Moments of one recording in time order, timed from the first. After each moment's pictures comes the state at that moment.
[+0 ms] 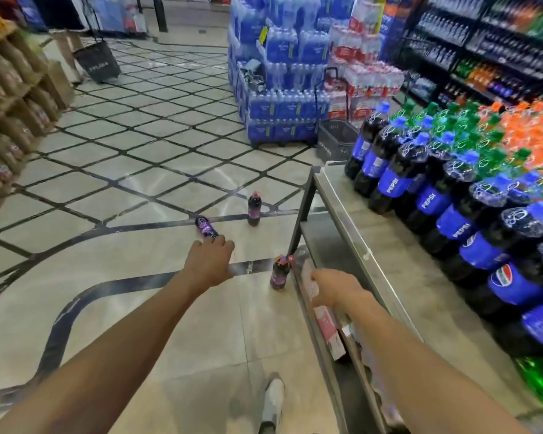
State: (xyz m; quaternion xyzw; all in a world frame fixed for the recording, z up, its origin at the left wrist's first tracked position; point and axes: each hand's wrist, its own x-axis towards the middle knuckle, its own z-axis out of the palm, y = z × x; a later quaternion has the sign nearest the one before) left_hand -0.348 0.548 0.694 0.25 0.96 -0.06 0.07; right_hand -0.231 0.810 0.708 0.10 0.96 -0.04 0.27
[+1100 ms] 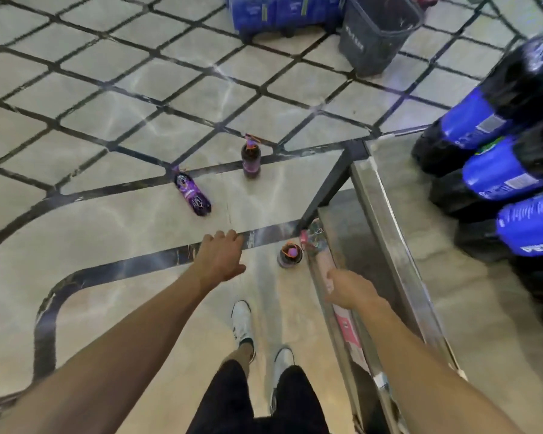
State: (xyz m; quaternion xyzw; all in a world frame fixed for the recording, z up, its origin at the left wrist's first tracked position) left_hand -0.724 0.711 0.497 0.30 0.91 -0.09 0.27; right_hand -0.581 0.966 0.500 0.19 0.87 -0.16 0.43
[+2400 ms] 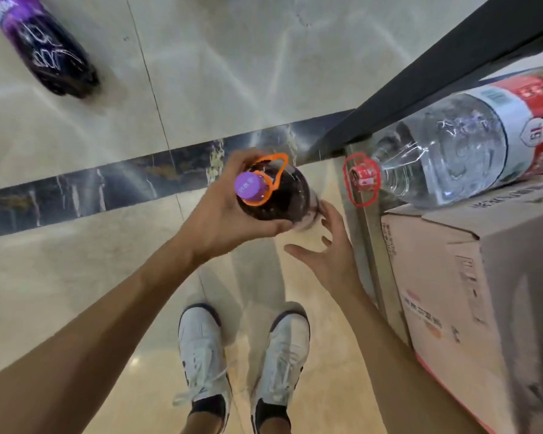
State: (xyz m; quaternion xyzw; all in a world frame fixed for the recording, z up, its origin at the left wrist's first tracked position) left_hand -0.794 0.804 -0.114 0.13 0.78 0.52 0.34; right_hand -0.638 0.978 -0.186 0.36 0.74 -0.56 0.14
